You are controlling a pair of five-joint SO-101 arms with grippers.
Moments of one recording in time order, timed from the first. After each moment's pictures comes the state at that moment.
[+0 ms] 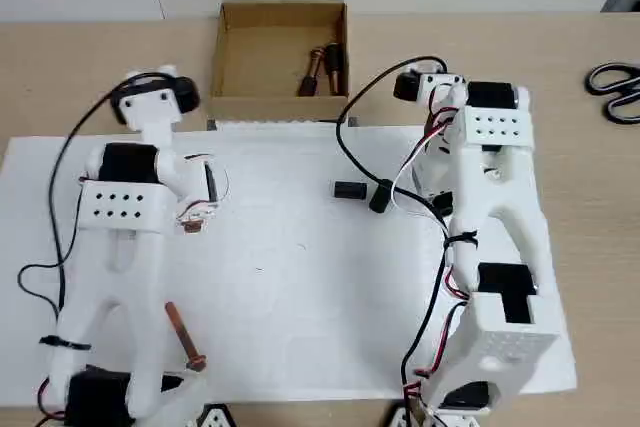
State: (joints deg) left arm -1.1 -16.7 18.0 88.6 24.0; right arm -1.1 14.8 -9.9 91.2 15.5
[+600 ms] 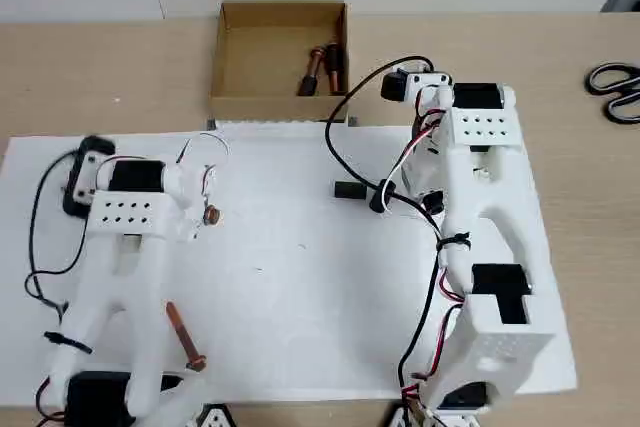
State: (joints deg) left arm -2.7 -16.9 29.6 73.1 86.8; right arm -3.1 14.8 -9.3 90.2 15.2
